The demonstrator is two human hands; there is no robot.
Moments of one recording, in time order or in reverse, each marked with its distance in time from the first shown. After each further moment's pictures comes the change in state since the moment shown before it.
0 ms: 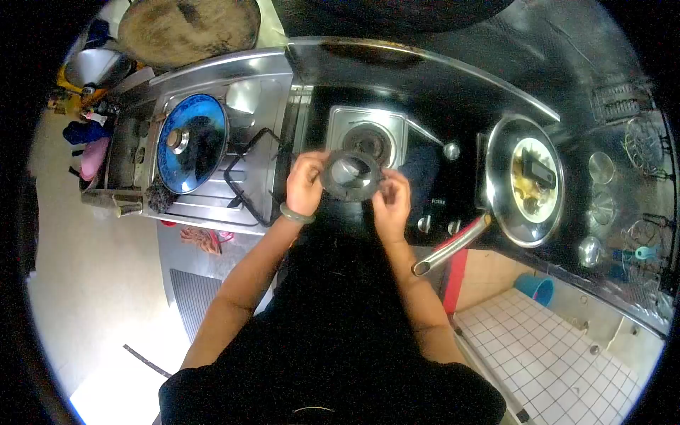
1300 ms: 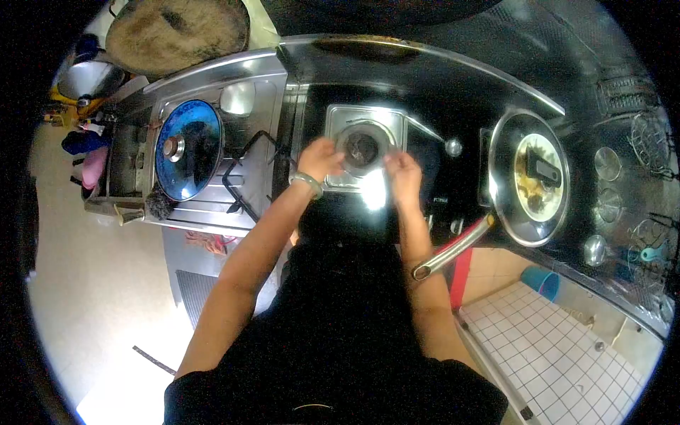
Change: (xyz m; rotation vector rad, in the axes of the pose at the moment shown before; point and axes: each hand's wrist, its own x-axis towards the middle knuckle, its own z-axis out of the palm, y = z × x) left_hand 0.037 -0.046 0.038 -0.404 -0.160 -0.900; right_hand 0.065 0.064 -0.026 0.010 0.043 0.530
